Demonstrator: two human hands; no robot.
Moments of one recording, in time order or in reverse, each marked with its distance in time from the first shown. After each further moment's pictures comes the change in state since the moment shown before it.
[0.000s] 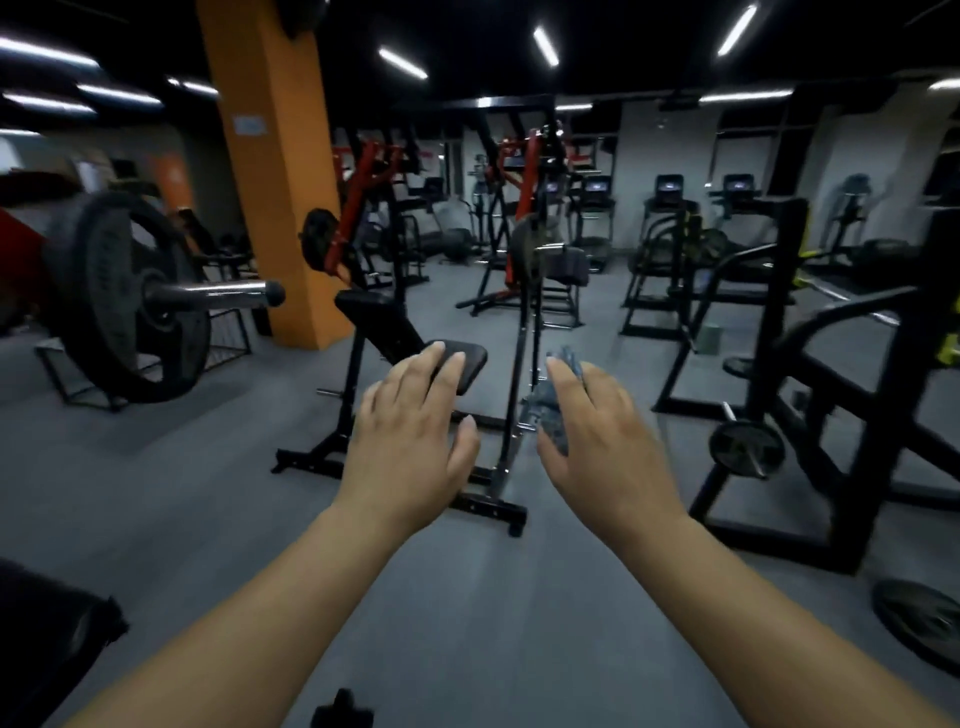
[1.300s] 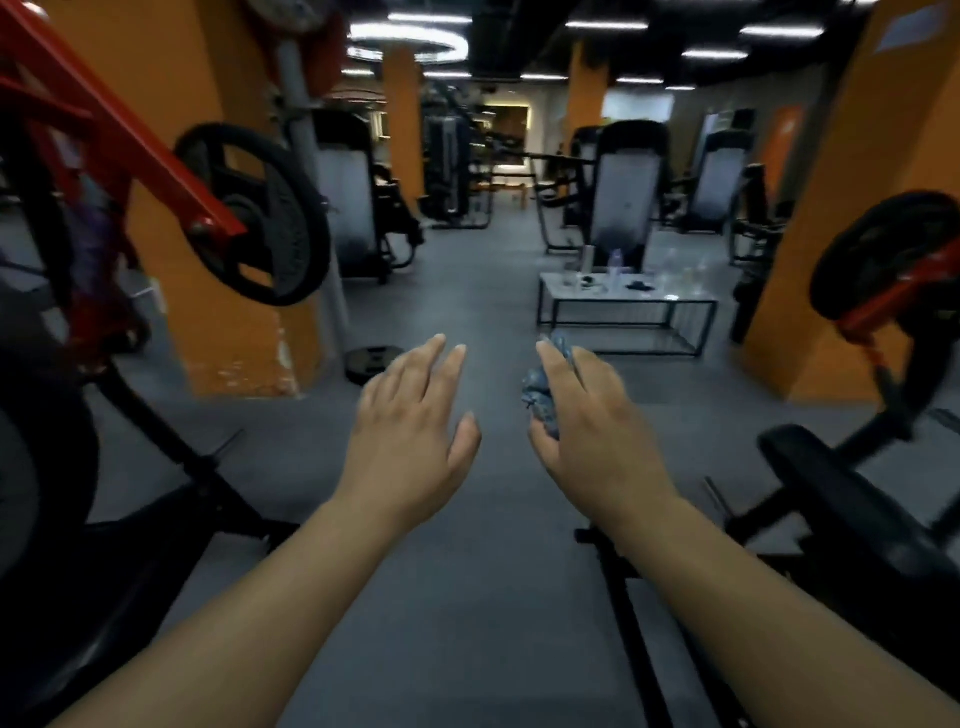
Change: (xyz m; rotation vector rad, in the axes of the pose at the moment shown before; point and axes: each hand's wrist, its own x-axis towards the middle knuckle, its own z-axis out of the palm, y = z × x) left_hand 0.499 -0.650 0.338 0.711 0.058 -1.015; right_hand 0.732 -0.159 0.828 0.896 -0.239 -0.883
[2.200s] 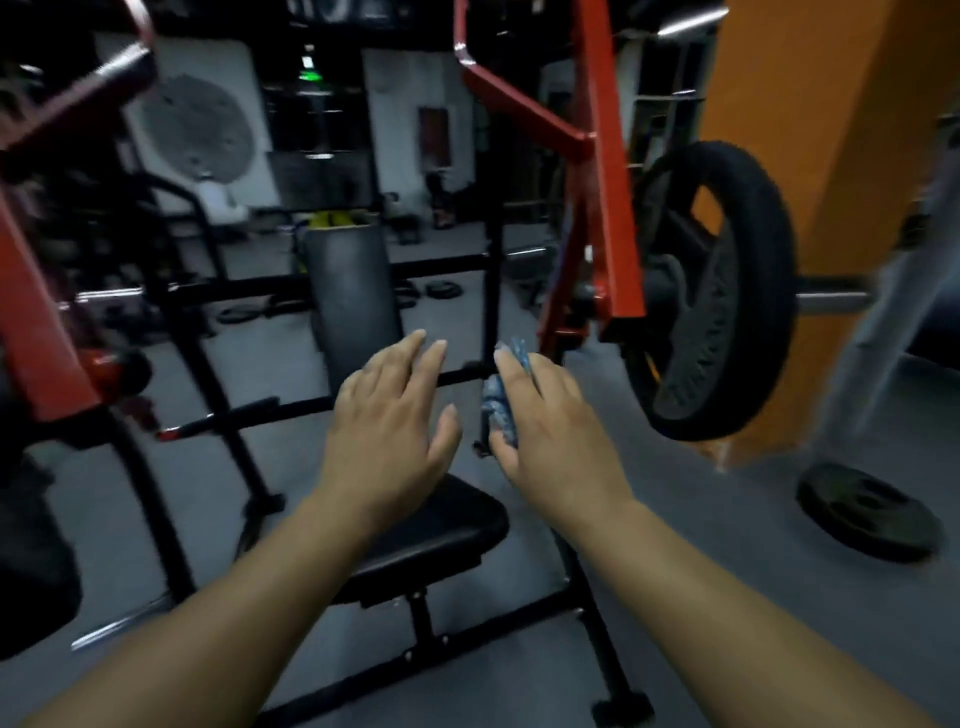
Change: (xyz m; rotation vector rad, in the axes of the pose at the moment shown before) left_hand 0.150 -0.276 0.024 0.716 0.198 -1.058; right_hand 0.359 -0.179 0.347 0.872 -0.218 -0.964
